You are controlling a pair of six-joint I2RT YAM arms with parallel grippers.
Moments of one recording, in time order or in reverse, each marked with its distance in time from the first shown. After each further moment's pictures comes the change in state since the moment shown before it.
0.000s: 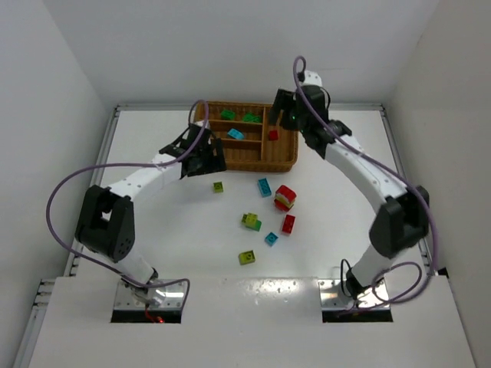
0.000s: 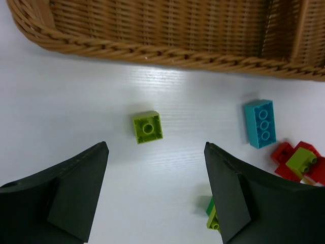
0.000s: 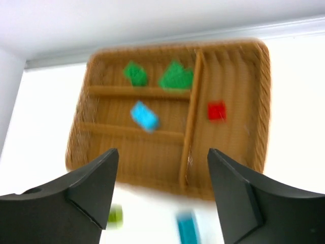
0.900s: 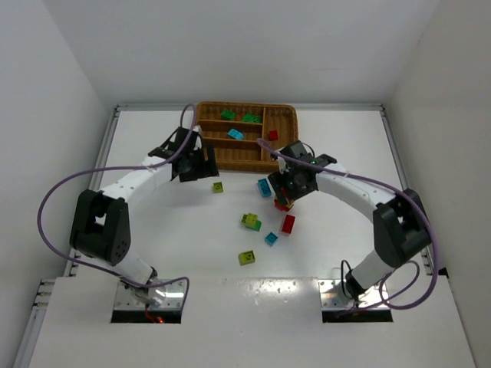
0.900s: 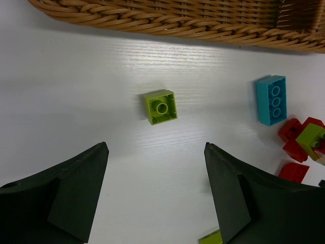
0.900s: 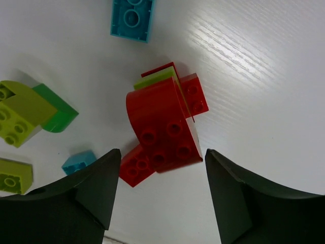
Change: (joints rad) left arm 0.076 -0.041 -0.077 -0.027 0.145 0.051; right arm 0.119 -0.209 -0.517 -0.423 -0.167 -0.383
